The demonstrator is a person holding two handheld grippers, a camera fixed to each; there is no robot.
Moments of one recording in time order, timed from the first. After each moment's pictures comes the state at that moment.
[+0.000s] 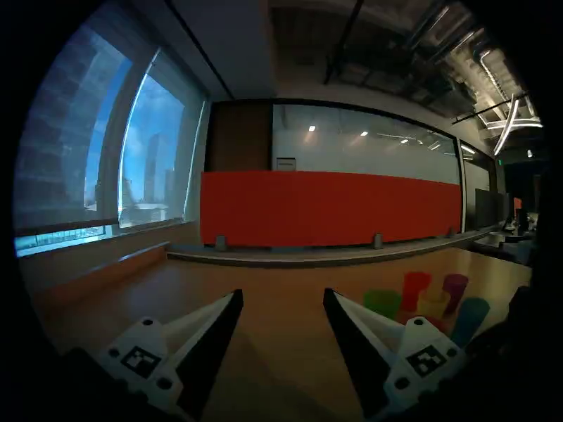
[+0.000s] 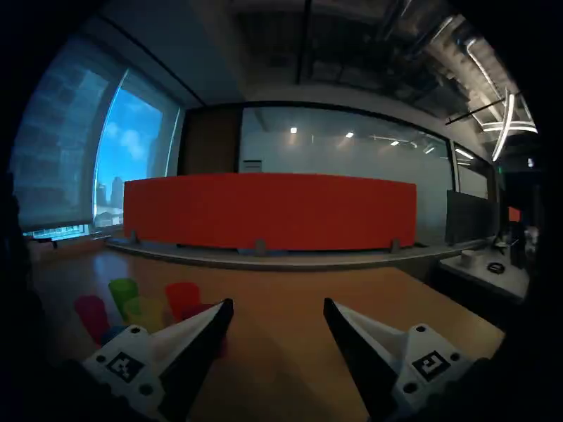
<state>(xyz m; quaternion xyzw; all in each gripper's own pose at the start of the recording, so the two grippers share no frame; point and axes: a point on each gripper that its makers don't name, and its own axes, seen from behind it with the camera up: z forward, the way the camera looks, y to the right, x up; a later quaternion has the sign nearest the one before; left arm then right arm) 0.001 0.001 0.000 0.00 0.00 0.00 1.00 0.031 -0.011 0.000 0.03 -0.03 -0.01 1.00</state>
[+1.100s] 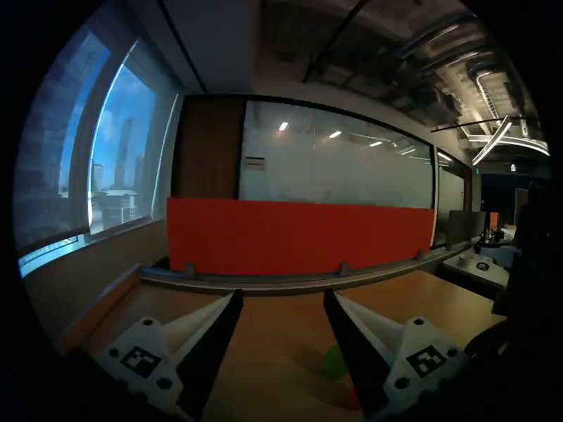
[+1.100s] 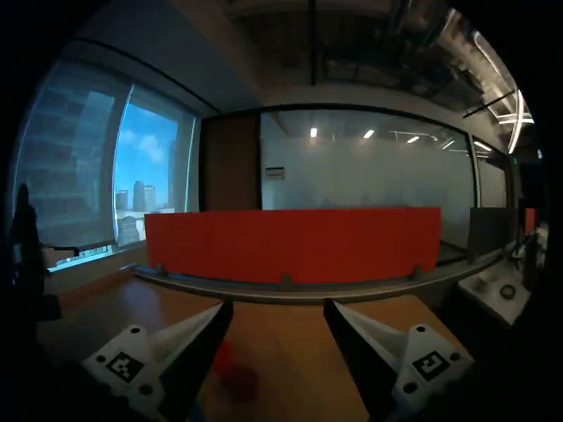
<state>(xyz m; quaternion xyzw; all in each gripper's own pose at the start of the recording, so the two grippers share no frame) 0.144 0.025 0.020 -0.09 -0.02 -0.02 1.00 0.184 -0.034 0.018 0.09 -0.04 0.01 0.99</state>
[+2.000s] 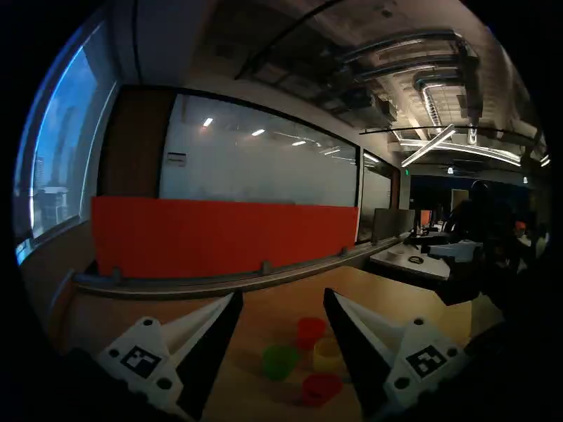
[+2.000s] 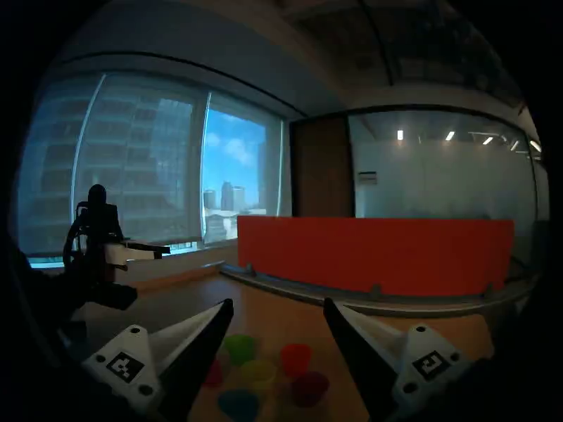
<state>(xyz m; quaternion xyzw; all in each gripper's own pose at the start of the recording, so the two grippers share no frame) 0.150 0.095 0.005 -0.30 -0.02 -0.02 0.95 0.204 -0.126 -0.022 0.33 -0.02 0.00 0.94</state>
